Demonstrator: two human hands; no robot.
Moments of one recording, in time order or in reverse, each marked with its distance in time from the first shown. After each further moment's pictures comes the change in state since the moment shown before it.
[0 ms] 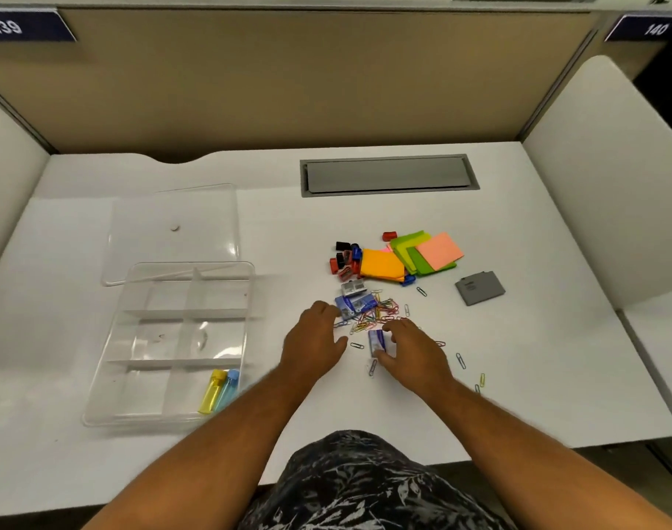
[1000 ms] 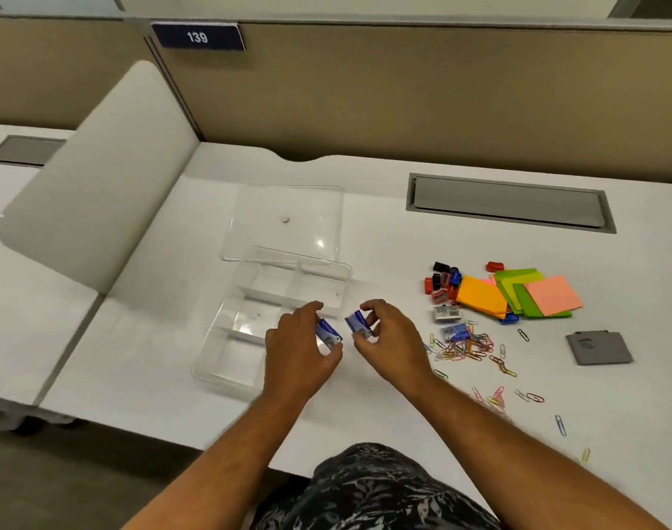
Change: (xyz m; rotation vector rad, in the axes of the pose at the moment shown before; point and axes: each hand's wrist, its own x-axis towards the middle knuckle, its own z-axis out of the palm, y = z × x) left_hand -0.082 -0.095 -0.076 -0.076 0.444 -0.363; right_hand 0.033 -0.180 0.019 0.377 -0.075 -0.257
